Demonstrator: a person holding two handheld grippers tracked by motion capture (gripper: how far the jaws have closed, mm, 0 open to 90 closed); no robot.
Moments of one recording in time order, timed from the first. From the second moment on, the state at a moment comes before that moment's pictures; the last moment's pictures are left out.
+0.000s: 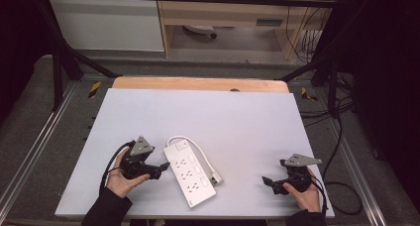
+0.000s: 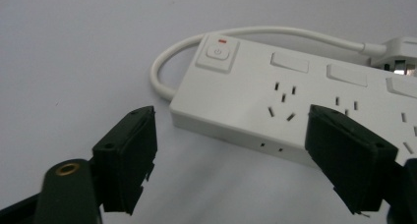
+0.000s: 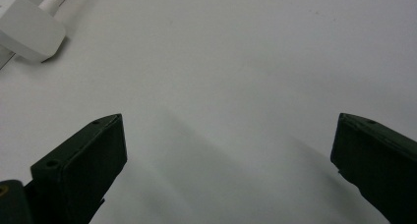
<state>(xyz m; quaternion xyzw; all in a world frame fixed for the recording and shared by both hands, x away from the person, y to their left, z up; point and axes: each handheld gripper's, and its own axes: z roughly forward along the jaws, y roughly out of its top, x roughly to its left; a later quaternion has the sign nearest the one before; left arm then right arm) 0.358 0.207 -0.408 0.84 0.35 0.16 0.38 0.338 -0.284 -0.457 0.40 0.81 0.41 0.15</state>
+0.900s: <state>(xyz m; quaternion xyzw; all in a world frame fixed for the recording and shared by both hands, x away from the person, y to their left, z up) 0.341 0.264 -0.438 0.83 0.38 0.17 0.37 0.338 -0.284 -0.457 0.40 0.81 0.41 0.15</state>
